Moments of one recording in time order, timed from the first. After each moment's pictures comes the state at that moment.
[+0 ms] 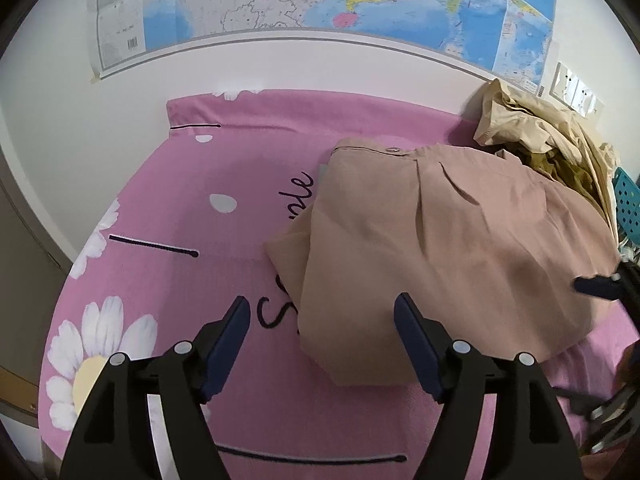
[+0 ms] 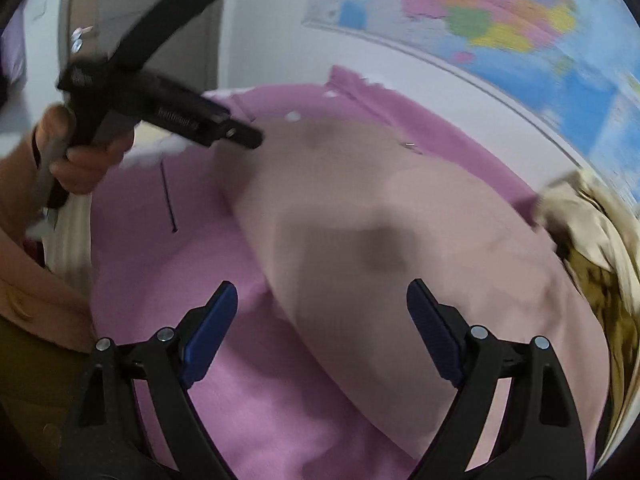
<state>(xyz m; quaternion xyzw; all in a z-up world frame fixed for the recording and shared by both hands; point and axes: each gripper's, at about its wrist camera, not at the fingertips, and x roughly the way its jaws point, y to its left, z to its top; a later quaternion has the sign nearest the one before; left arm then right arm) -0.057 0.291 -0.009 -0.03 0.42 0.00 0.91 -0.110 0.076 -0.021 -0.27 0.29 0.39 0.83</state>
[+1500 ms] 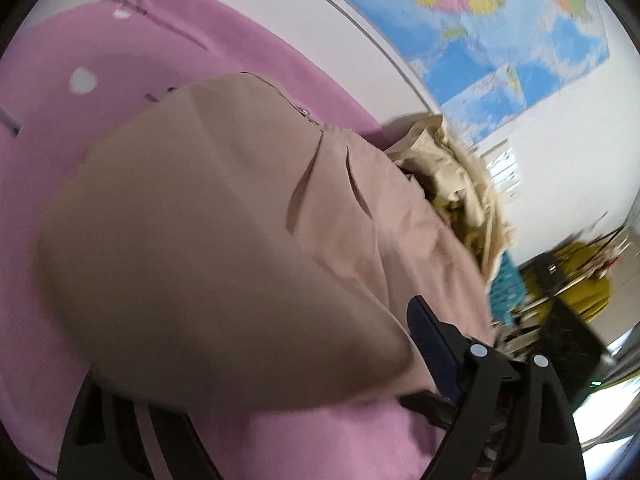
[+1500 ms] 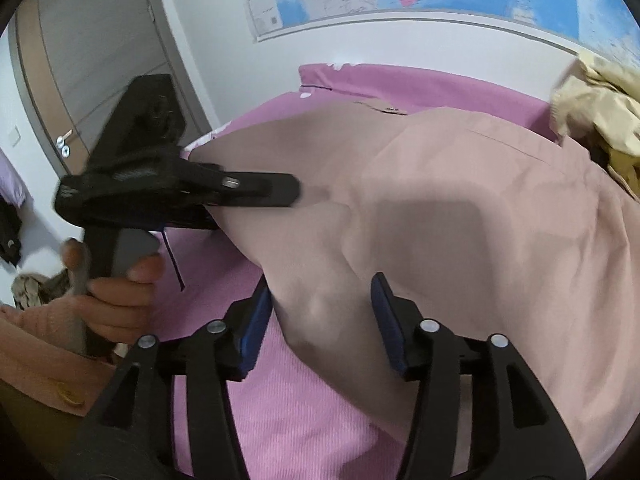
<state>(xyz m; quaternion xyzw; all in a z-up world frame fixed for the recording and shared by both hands) -0.018 0.266 -0.054 -0.31 0.42 -0.18 0.83 -0.055 0.047 -0.019 -0.06 0.38 0.41 0.83</state>
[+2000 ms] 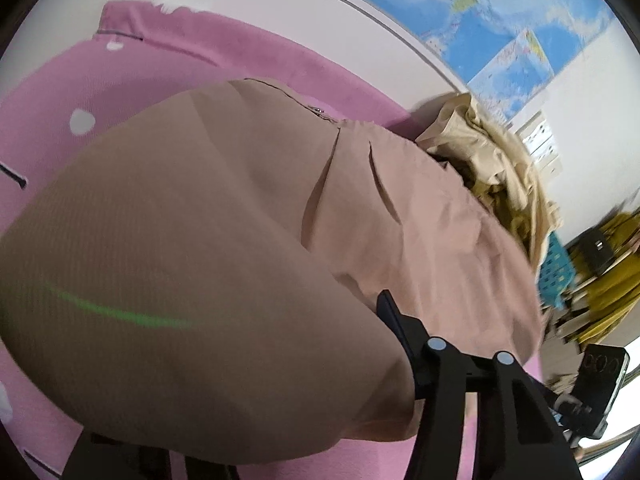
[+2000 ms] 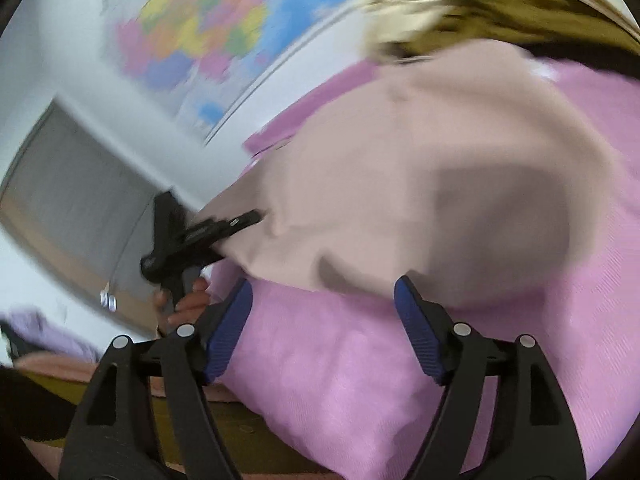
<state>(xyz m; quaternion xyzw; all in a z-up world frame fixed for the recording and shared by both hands) -0.003 0.253 -0.052 -0.22 0.45 -0.12 0.86 -0.095 -0.143 -0.033 0.24 0.42 0.32 0.81</state>
